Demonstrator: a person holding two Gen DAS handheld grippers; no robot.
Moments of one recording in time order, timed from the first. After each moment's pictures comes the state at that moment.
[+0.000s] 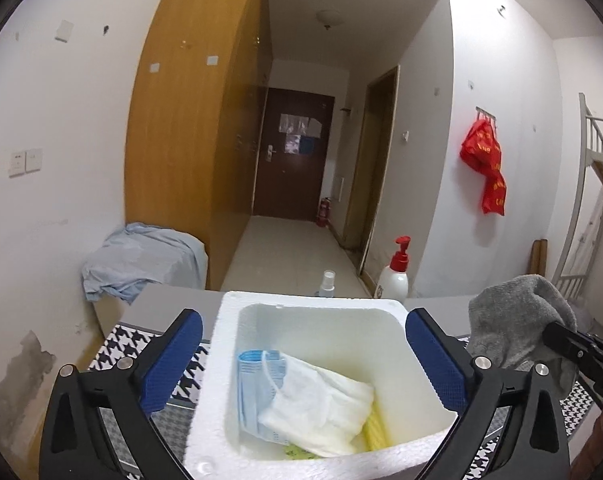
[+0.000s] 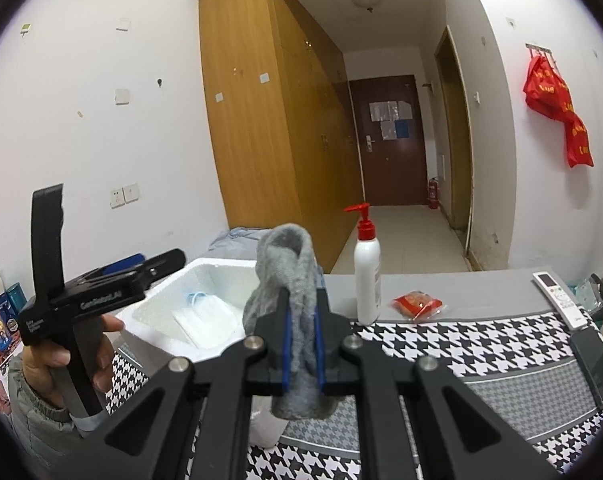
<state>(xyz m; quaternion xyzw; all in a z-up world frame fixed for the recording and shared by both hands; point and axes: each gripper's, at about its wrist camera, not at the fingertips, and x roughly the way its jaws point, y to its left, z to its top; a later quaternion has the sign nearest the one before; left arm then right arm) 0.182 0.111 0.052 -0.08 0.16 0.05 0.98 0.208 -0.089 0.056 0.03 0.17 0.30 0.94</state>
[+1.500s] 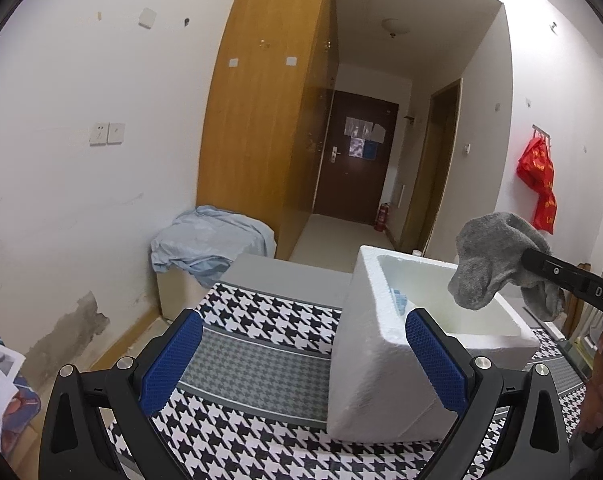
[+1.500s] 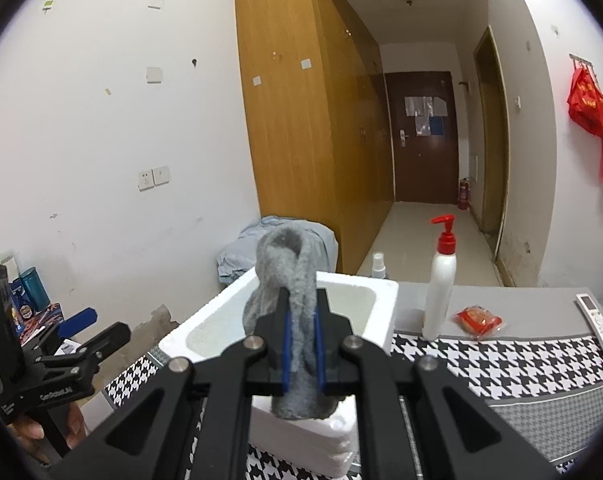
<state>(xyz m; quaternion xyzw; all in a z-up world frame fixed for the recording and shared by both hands) 0.086 0.176 0.023 -0.11 0.16 0.16 0.97 0.211 0.001 0.068 -0.01 0.19 0.35 0.92</state>
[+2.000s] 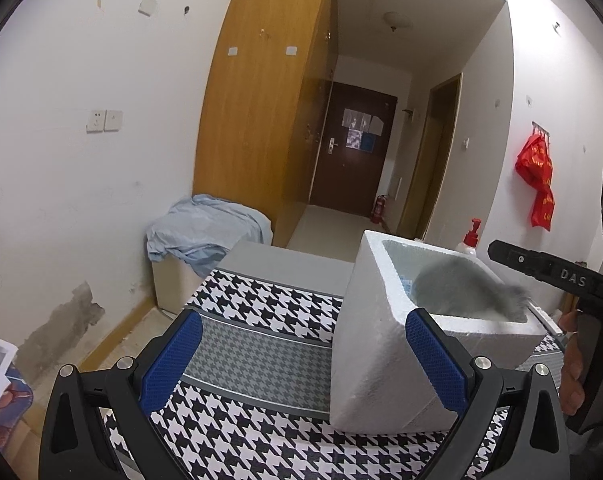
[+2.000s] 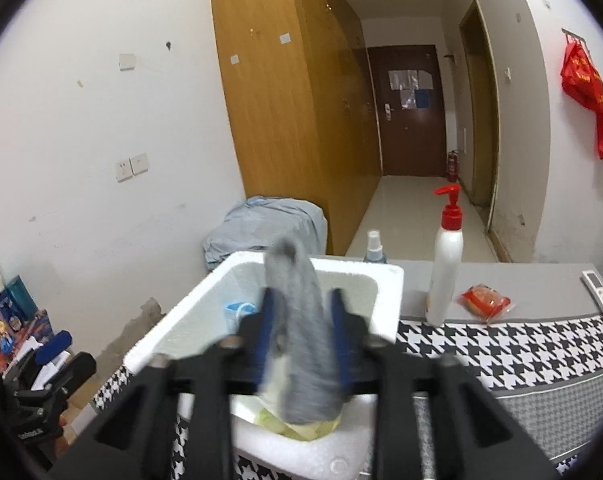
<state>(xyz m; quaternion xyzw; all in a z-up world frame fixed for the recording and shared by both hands) 0.088 0.182 0.012 -0.12 0.17 0.15 0.97 0.240 0.022 0.054 0.00 0.23 0.33 0.92</state>
